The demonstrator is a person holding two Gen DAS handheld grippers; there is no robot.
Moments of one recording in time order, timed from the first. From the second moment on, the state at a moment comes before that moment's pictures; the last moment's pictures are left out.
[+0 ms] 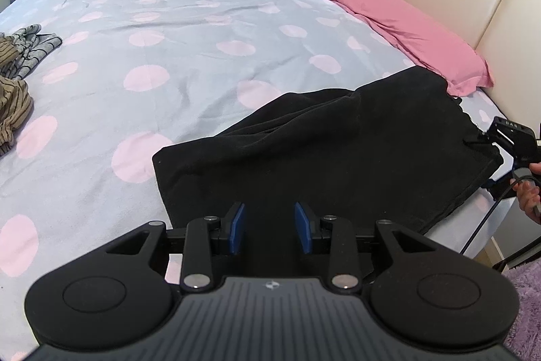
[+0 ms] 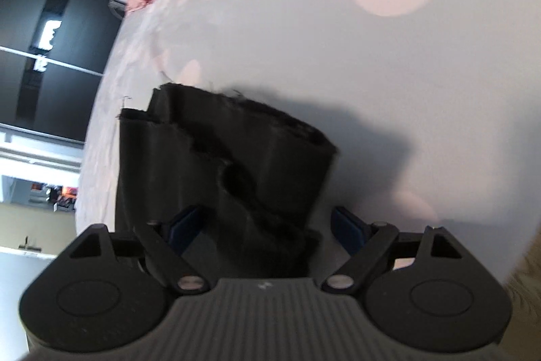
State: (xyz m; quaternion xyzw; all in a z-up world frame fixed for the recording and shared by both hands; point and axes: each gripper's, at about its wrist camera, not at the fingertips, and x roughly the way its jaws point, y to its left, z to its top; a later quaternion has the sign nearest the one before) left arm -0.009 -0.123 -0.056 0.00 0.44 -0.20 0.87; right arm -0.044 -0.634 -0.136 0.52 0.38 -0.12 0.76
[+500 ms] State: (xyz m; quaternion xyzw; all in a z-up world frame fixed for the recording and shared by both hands) left arm -0.017 -0.114 -0.062 0.01 0.45 -0.18 0.87; right arm -0.025 -0.620 -0.115 0.48 0.35 -0.08 0.81
